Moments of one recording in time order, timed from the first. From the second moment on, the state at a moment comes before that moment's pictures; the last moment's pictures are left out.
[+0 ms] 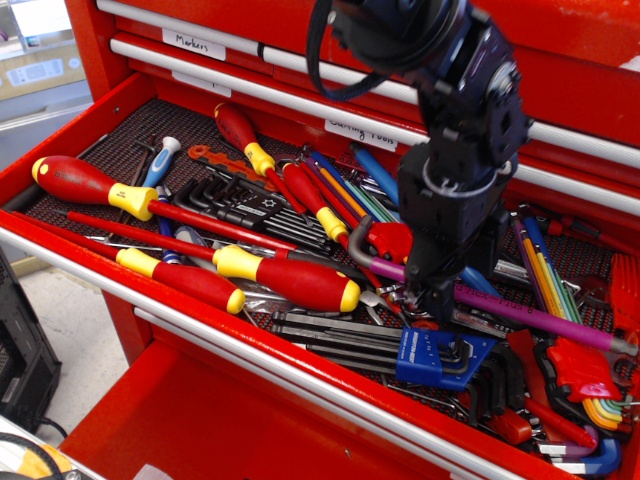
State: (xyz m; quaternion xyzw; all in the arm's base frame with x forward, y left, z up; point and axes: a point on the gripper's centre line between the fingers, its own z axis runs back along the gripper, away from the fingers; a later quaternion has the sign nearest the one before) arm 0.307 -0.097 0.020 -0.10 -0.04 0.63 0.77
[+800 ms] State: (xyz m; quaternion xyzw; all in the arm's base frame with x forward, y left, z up) arm 0.299 -0.091 0.011 -0.06 -0.01 0.63 0.77
